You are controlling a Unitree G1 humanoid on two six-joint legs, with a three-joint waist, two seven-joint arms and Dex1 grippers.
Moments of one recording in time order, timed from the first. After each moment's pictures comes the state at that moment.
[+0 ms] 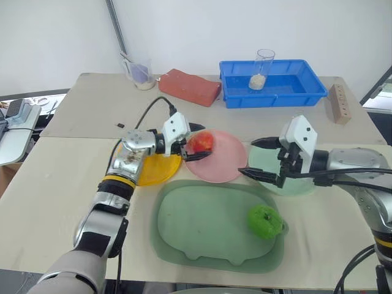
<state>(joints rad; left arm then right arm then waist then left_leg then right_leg) -0.80 0.41 -0.16 0.46 -0.17 -0.06 -1.18 -0.33 -0.95 -0.07 -0.49 0.59 0.75 0.92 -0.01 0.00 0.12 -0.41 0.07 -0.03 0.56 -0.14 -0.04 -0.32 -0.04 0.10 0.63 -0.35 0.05</state>
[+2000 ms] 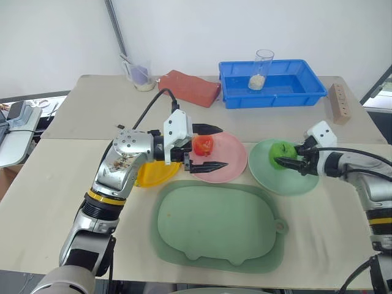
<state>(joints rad) -0.65 0.42 -0.19 -0.05 -0.36 0.27 -1.13 -0.47 -0.85 -0.01 0.17 0.30 0.60 0.83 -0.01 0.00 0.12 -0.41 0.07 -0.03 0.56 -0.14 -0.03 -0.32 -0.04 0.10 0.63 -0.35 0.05</state>
